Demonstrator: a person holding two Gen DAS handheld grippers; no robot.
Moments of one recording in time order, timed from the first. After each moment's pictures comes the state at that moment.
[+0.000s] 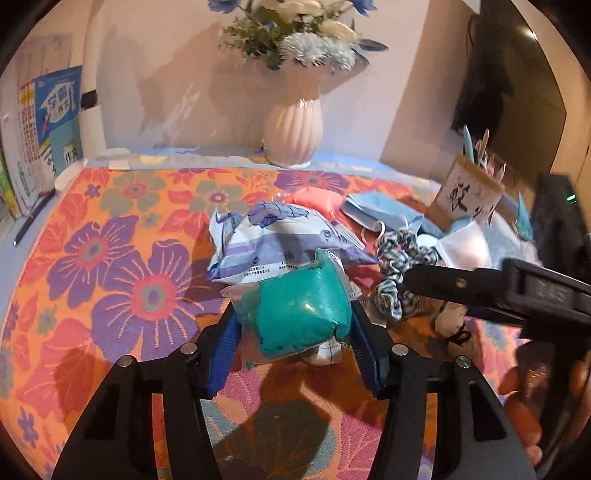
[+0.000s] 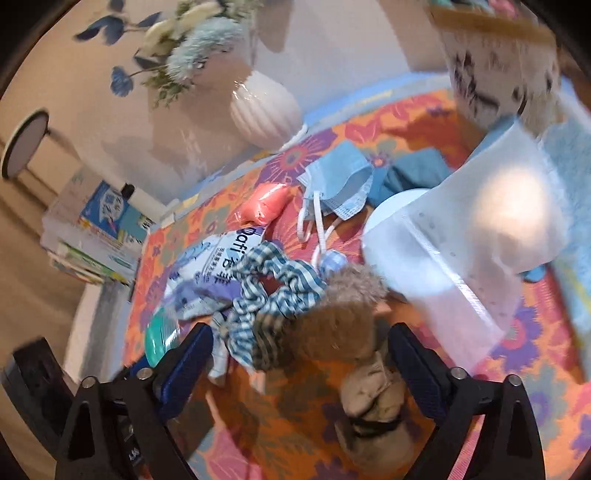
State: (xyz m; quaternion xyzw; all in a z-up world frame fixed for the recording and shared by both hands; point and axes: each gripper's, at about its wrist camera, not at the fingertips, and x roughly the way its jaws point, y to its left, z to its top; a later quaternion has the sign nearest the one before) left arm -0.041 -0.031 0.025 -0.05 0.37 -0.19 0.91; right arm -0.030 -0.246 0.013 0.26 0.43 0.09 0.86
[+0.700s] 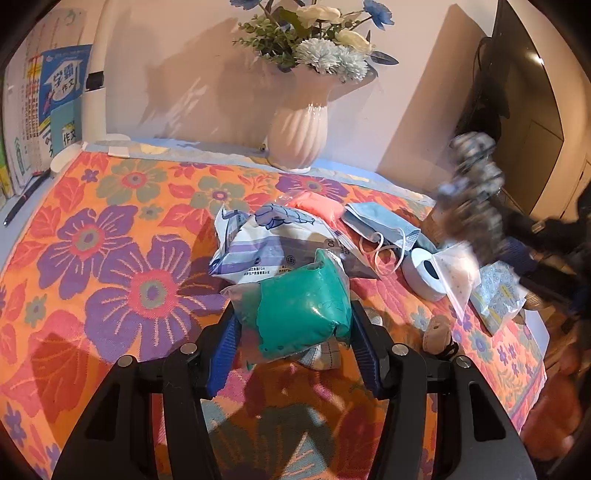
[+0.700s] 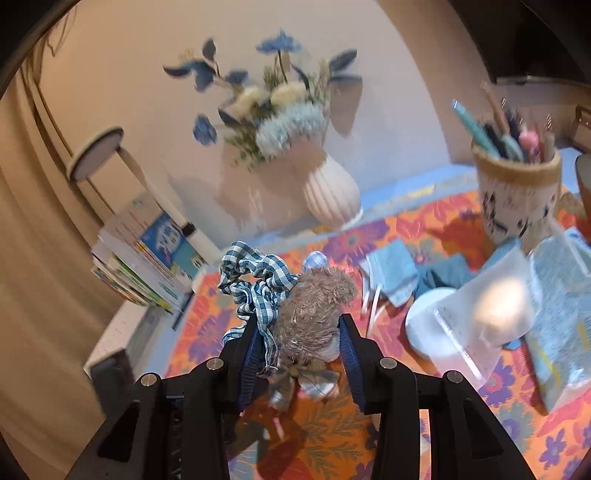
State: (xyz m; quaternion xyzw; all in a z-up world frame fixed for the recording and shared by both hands) left arm -0.036 -0.018 0.023 -0.08 0.37 -0.21 0.90; right arm -0.082 -0.242 0.095 0.22 0.29 0.13 0.92
